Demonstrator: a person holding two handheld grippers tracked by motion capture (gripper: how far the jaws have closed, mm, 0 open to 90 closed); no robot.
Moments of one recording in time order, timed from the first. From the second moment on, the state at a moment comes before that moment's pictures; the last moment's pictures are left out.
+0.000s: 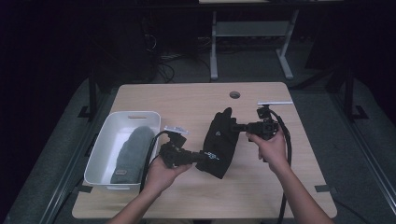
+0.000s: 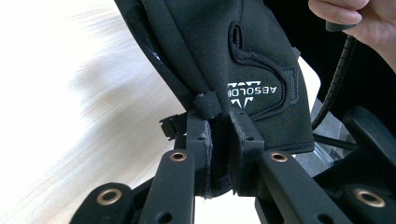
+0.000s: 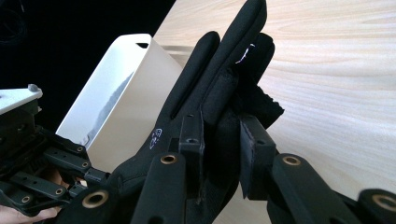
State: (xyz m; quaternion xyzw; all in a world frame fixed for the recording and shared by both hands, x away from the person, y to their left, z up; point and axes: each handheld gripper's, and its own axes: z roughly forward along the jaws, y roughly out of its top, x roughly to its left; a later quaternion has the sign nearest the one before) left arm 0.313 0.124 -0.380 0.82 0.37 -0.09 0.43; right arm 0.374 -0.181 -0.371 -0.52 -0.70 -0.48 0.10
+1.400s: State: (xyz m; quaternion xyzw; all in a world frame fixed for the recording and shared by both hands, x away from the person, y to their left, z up) left arm 0.305 0.161 -0.367 0.81 0.39 -0.07 0.44; right arm 0.389 -0.137 -0.354 -0.50 -0.71 -0.48 0.11
